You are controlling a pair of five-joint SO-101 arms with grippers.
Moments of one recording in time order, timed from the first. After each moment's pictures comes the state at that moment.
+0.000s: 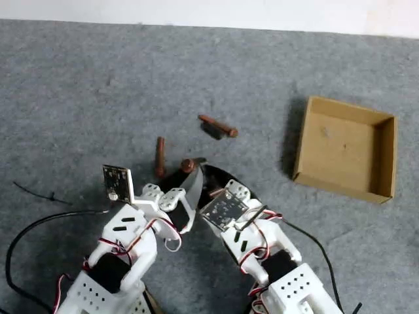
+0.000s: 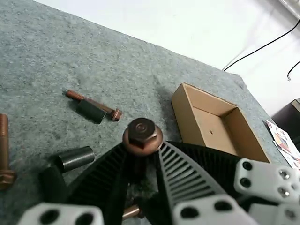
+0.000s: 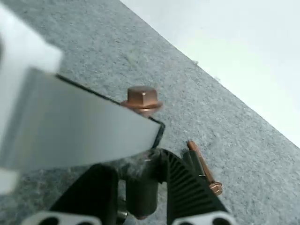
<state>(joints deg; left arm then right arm) 27.6 -103.8 96.0 30.1 37.8 -36.7 -78.5 96.1 2.4 26.2</state>
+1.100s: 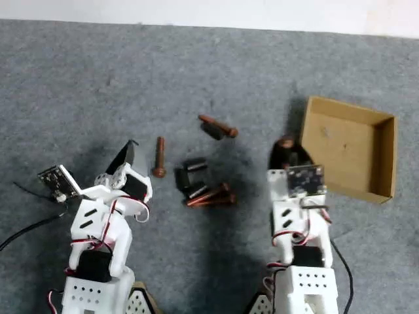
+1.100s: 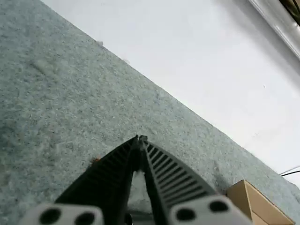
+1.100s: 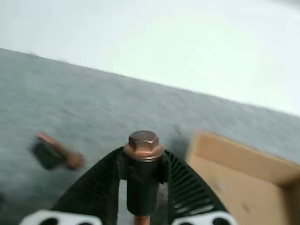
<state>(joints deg) 2.2 -103.8 96.0 25.5 44.8 -2.1 -78.4 96.1 -1.7 14.9</state>
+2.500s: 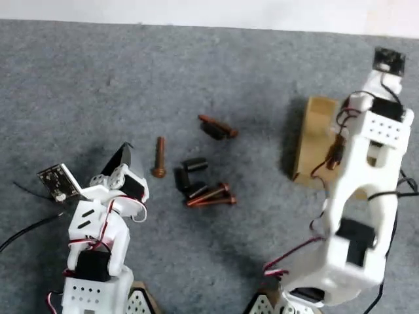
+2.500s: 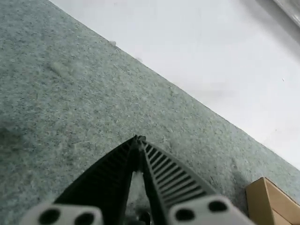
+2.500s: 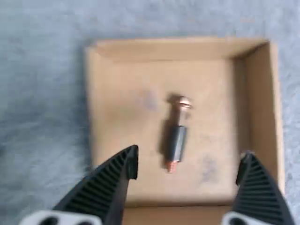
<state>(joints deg) 0.0 -103.7 96.0 27.9 41.3 12.8 2.4 -3.6 66.5 5.3</state>
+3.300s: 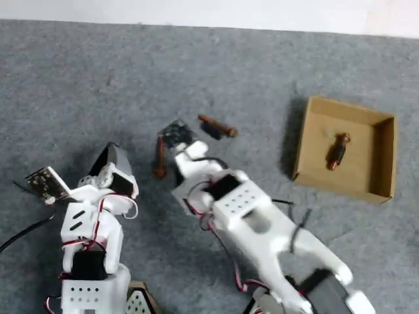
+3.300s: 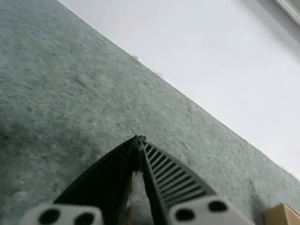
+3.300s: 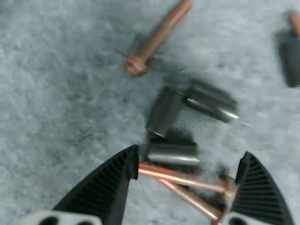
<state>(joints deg) -6.7 -103.7 96.1 27.9 41.4 -44.7 -15.2 41.9 41.4 5.4</state>
